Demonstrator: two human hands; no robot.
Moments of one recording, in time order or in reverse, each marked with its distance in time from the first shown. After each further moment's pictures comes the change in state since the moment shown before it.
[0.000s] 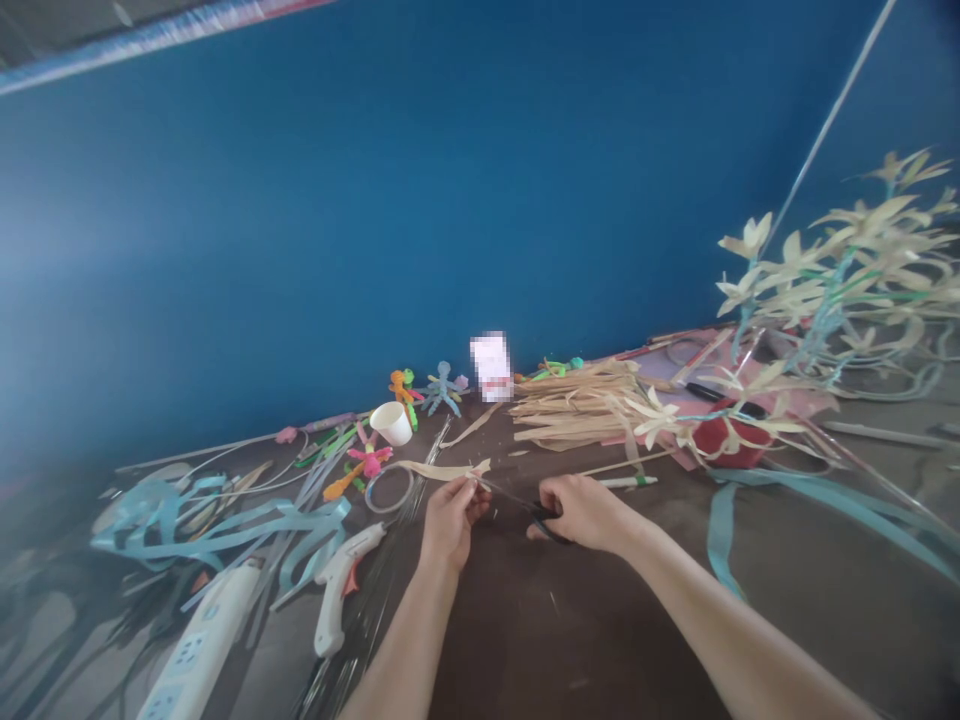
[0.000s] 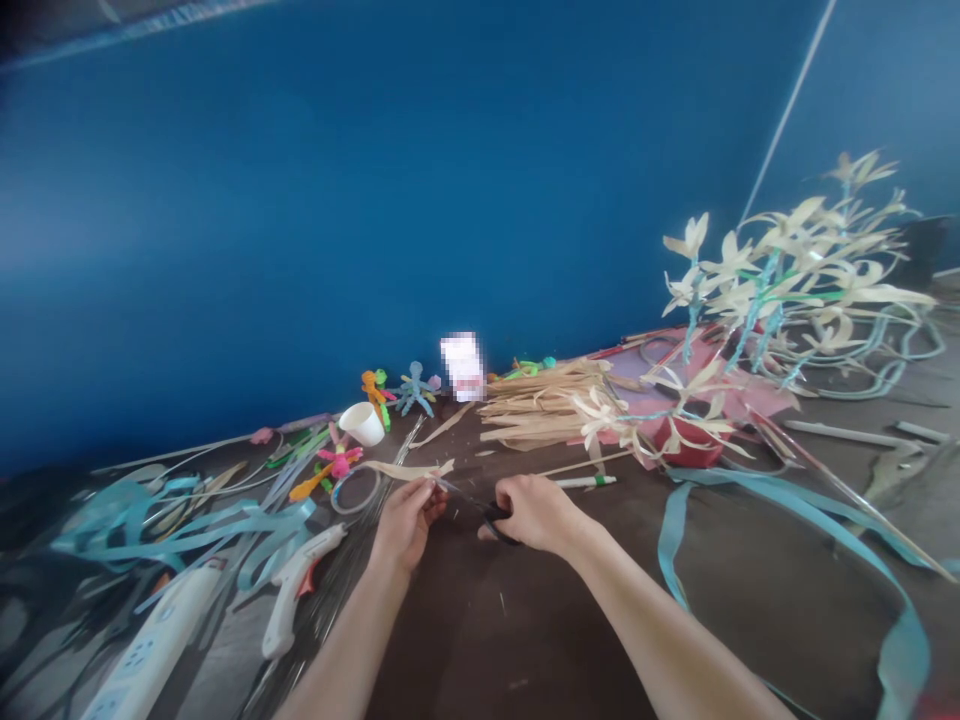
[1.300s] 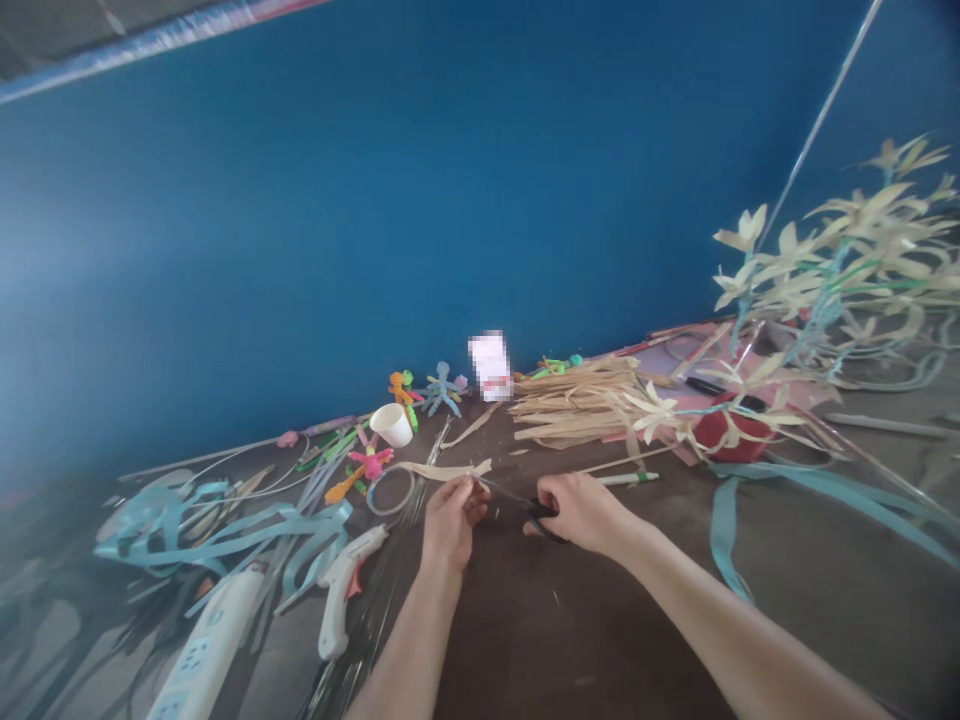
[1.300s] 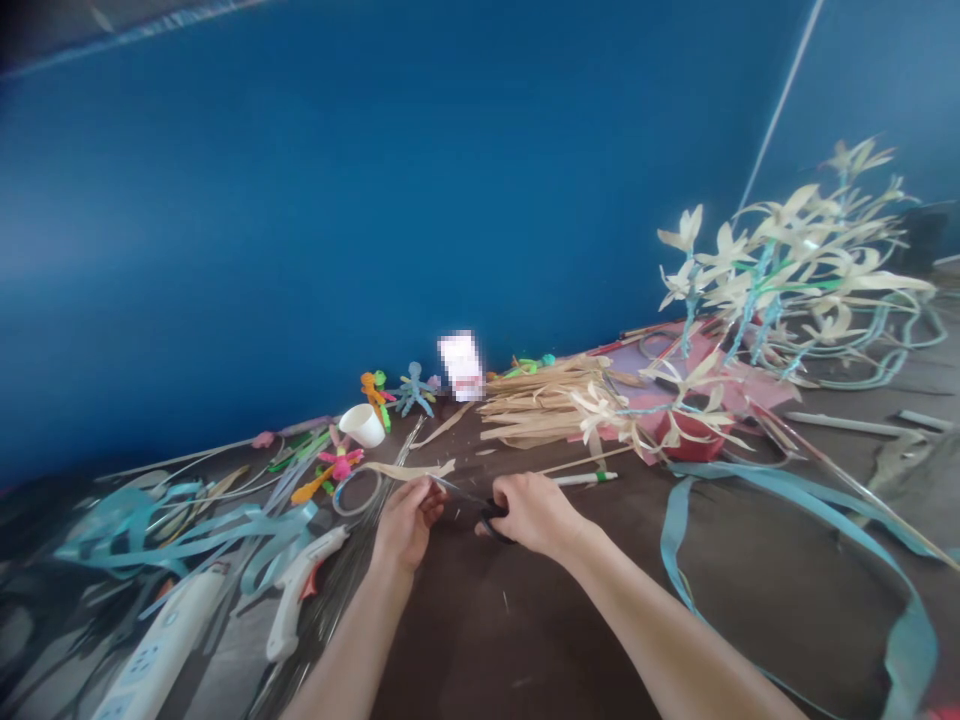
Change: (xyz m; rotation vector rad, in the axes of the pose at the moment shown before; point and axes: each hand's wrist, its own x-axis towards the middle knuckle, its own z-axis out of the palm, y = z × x) left_hand -0.002 0.004 0.004 -0.033 0.087 -0.028; right_hand -0.002 -0.006 0.004 -0.063 0.081 0.006
